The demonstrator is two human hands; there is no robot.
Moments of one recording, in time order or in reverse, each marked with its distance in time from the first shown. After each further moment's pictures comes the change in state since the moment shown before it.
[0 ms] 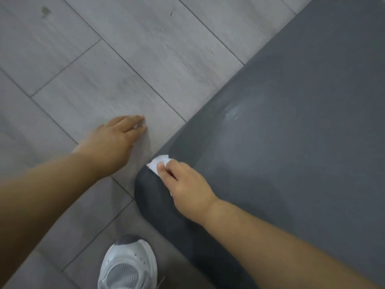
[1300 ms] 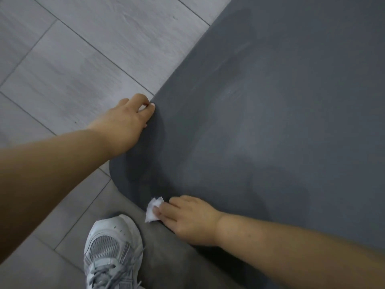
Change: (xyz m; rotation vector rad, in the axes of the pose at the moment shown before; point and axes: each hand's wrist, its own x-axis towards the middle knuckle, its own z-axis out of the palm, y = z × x) left_hand 0.036 0.088 -0.022 0.065 -0.207 -0.012; right_hand -0.114 0.014 0.033 -0.021 -0.258 -0.335
